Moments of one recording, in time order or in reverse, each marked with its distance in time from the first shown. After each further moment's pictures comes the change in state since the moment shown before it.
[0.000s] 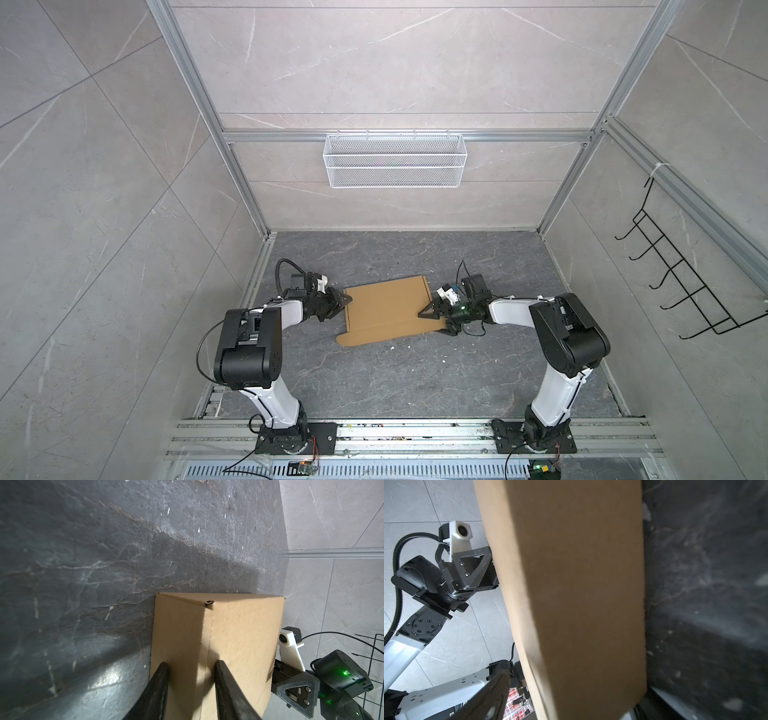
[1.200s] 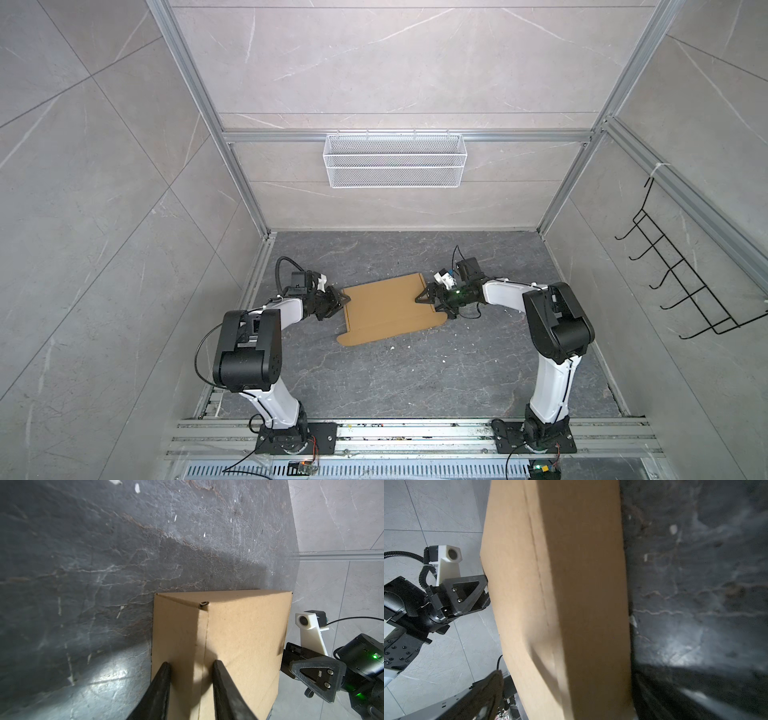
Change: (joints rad) left arm 0.000 -0.021 0.025 -0.068 -0.064 0.023; right arm -0.015 0.135 0.271 -0.212 0.074 -0.141
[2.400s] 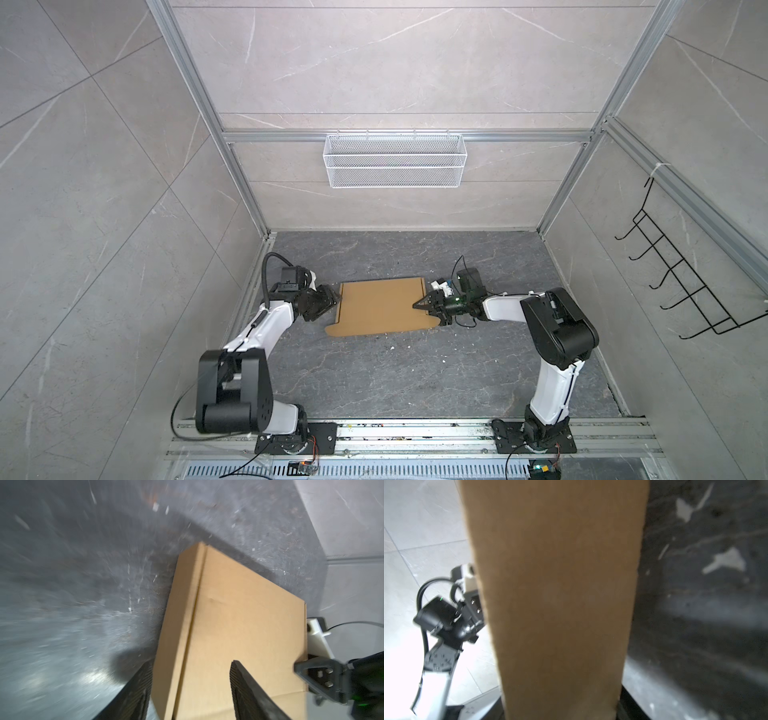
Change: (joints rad) left arm -0.039 -0.359 0.062 -0.367 -0.240 0.132; right arm 0.034 -0.092 -0.227 0.421 -0.166 0.441
